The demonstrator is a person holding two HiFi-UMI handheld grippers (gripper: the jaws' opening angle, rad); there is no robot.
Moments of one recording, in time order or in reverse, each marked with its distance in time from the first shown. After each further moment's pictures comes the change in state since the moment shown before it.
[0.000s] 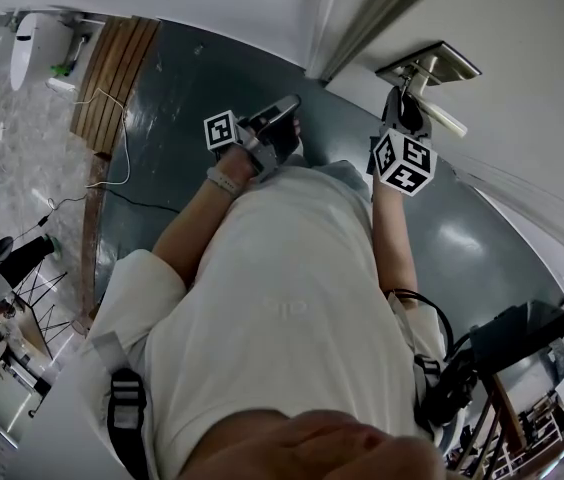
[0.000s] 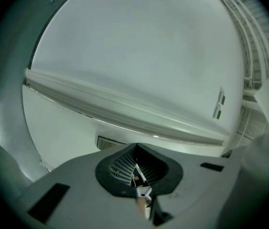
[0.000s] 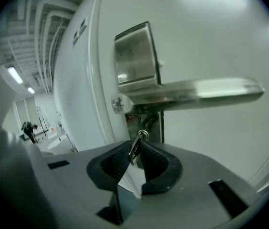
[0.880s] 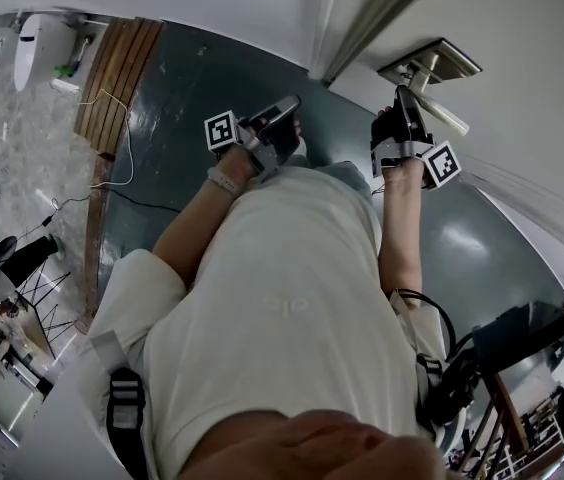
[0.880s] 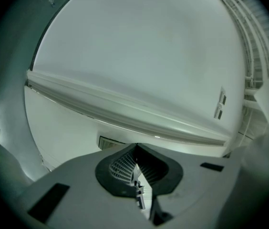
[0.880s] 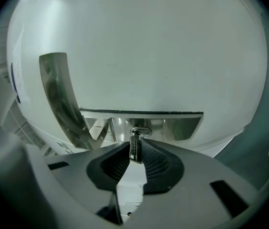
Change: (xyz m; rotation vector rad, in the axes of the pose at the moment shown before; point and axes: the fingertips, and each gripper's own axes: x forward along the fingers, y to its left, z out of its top) left arm 0.007 -0.006 0.005 -0.002 -0.009 0.018; right arm 0.008 -0.013 0.003 1.326 -0.143 0.496
